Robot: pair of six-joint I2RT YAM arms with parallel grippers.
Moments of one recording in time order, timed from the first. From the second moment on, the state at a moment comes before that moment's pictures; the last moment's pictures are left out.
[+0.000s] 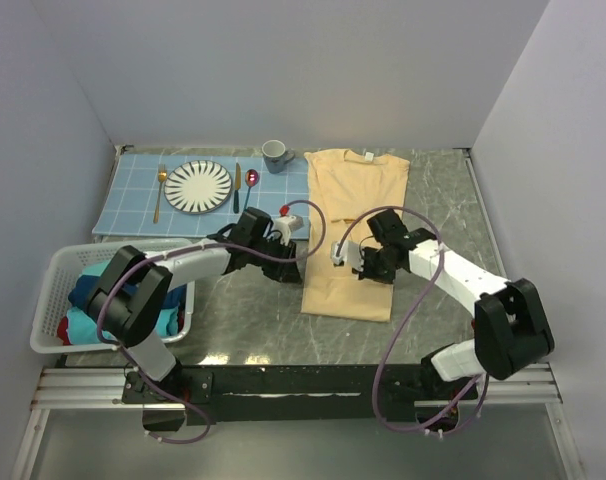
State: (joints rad) left arm -0.59 1.65 0.91 -0.09 0.61 -0.25; right arm 0.43 1.41 0.87 -0.70 -0.20 -1.01
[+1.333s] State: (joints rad) left arm -1.00 1.53 0.45 0.55 0.32 0.86; right arm 0.62 0.45 0.14 -0.42 -0.18 -1.09
